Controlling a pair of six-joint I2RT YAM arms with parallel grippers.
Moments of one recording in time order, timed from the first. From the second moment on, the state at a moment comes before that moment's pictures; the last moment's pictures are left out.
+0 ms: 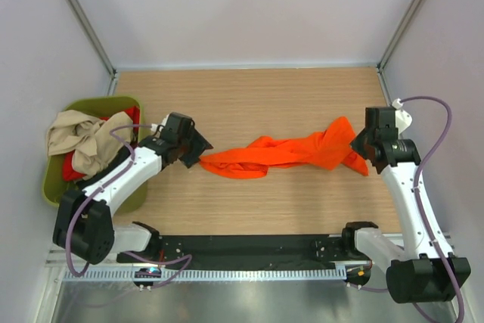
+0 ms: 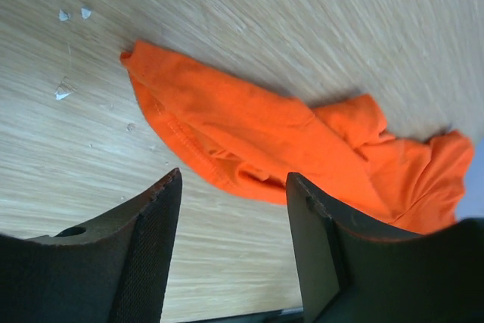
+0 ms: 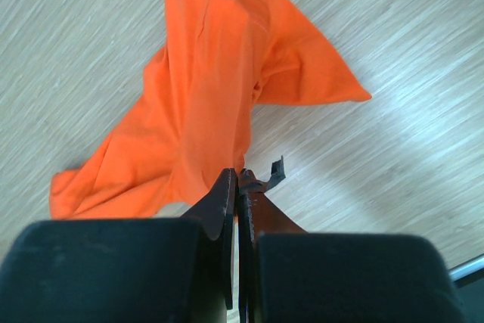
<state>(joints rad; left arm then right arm) -0.42 1.29 0.87 -0.49 -0.03 -1.12 0.02 0.99 1.01 -0.87 0.30 0.70</state>
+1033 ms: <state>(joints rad) -0.43 1.59 0.96 -0.64 -0.31 -1.54 0.02 0.92 0.97 -0.84 0.18 0.67</state>
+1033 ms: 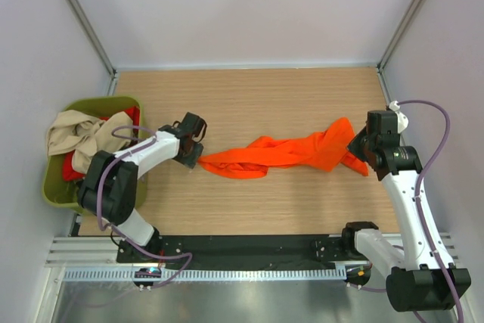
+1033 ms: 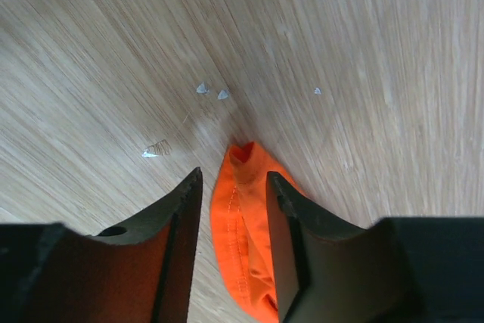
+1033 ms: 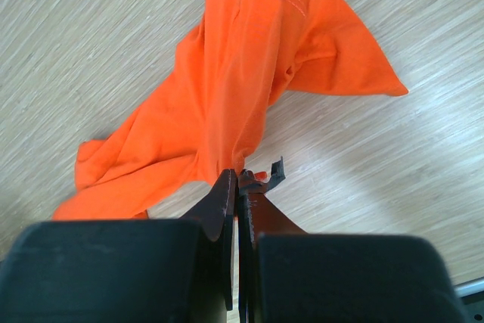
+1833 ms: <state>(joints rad) -0.43 1.30 1.42 -0.64 -0.42 -1.17 0.02 1.32 1.83 -1.01 0.23 0.67</state>
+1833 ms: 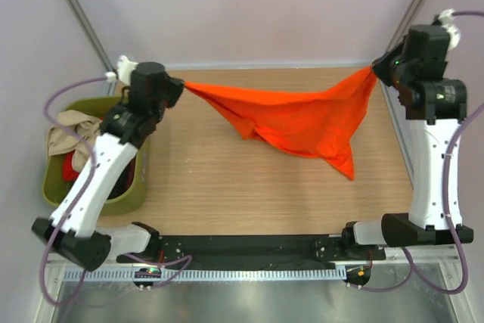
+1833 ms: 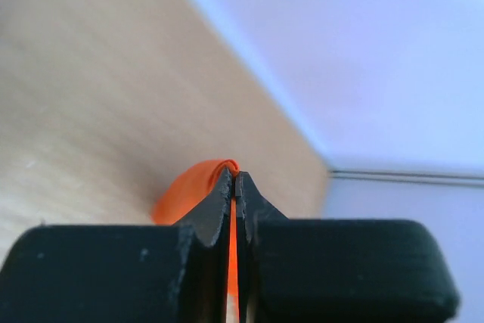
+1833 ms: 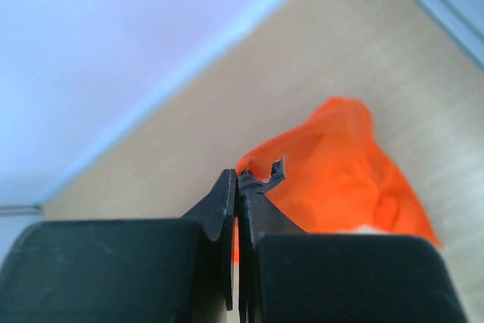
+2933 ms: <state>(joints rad) -0.32 1.45 1.82 -0.65 -0.24 -0.94 0.02 1.62 2.41 -0.97 0.33 0.57</state>
